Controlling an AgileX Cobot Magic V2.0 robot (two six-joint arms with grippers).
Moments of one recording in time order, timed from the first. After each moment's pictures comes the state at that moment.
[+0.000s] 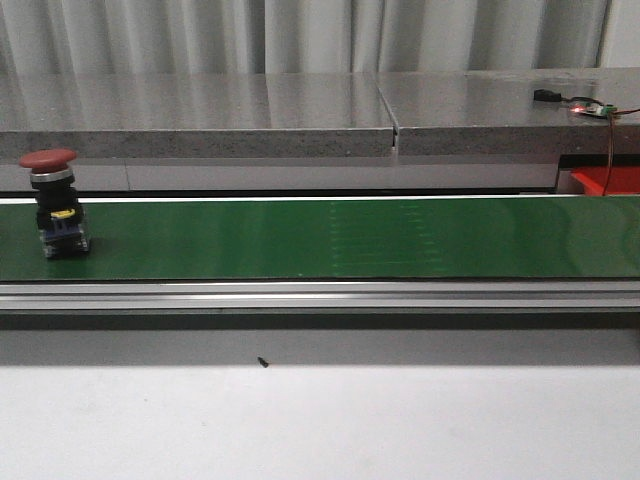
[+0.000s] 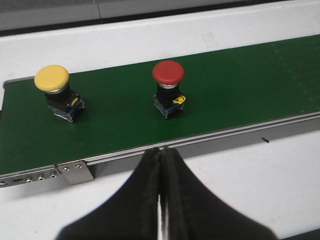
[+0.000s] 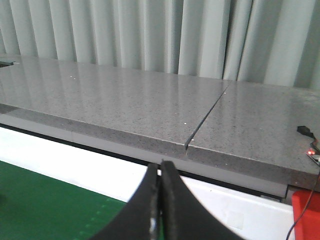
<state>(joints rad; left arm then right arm) 0.00 0.58 -0.70 -0.32 0.82 0.35 -0.08 0.57 -0.46 1.60 0.39 -1.60</state>
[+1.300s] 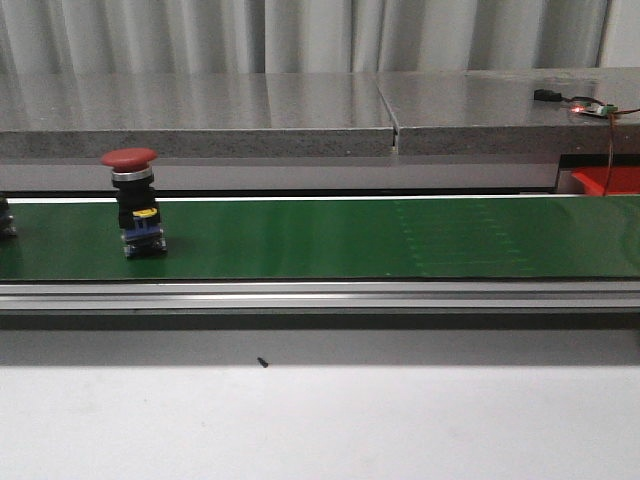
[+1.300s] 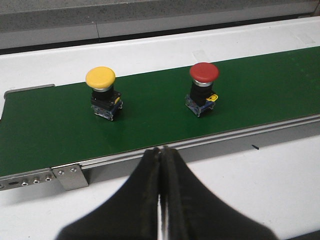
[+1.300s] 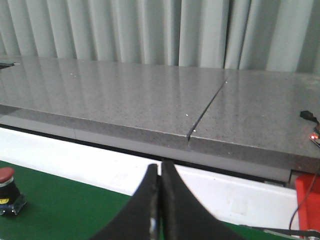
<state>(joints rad) 0.00 0.46 -0.66 -0.34 0.83 0.35 -0.07 0.58 -0.50 1.42 0.37 -1.36</state>
